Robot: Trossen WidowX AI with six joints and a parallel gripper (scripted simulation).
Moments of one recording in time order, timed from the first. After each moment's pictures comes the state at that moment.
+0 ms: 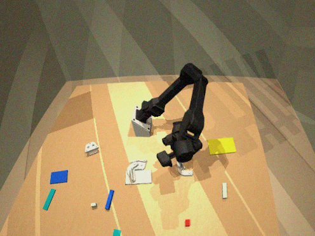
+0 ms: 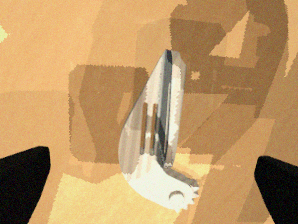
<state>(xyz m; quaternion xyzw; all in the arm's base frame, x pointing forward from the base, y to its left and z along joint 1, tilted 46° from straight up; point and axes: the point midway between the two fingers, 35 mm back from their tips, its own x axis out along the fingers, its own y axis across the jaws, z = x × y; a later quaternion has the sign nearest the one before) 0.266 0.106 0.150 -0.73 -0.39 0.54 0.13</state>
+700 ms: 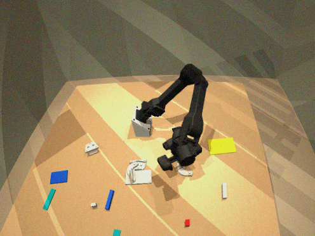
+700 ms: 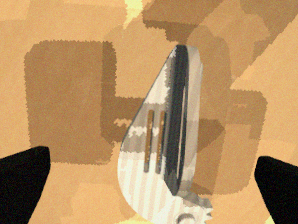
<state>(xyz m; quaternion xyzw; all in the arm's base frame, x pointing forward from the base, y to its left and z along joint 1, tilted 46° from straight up) 0.272 0.124 0.131 -0.74 -0.39 0.54 0.13</state>
